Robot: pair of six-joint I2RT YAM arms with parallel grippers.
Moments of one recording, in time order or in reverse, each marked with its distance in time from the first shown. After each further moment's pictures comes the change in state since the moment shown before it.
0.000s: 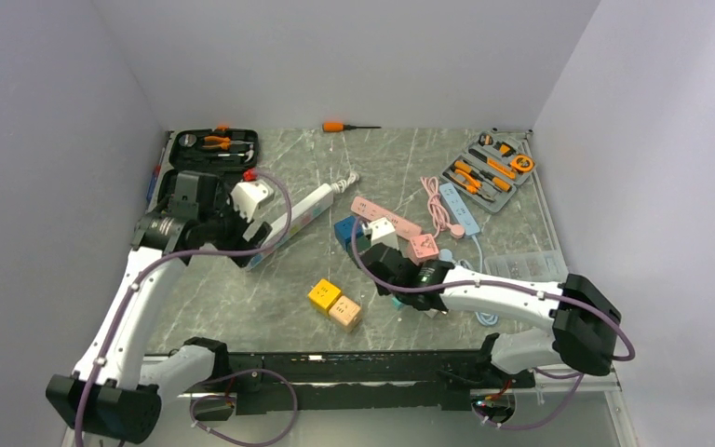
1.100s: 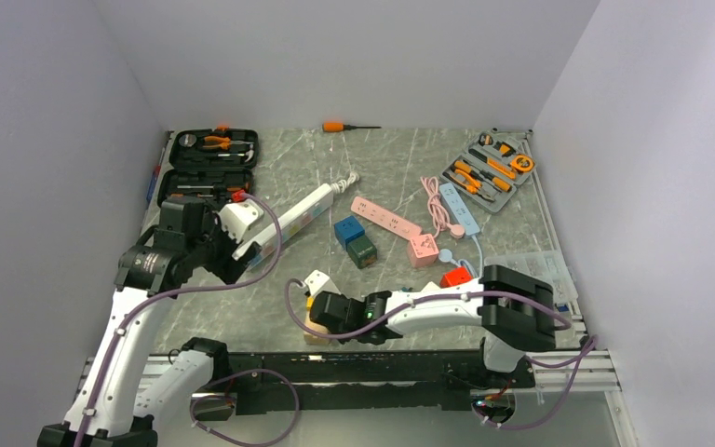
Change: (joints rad) left arm 0.011 -0.229 -0.123 -0.050 -0.059 0.041; right arm 0.318 0.375 0.130 0.096 -0.159 -0.021
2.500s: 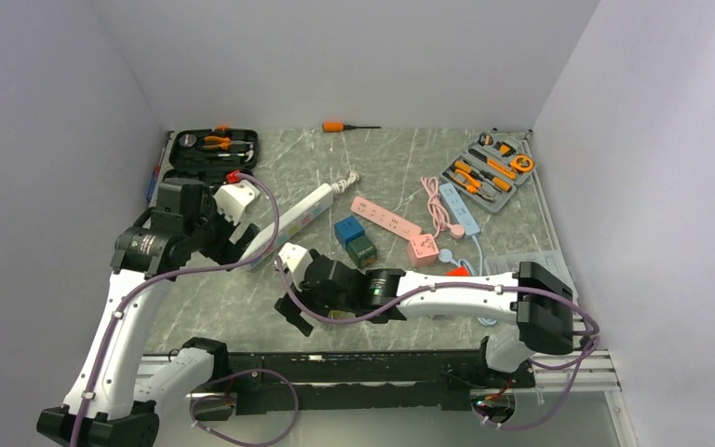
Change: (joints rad) left arm 0.000 0.087 0.142 -0.033 -0.073 -0.048; right arm -0.057 -0.104 0.183 0.094 -0.220 -0.251
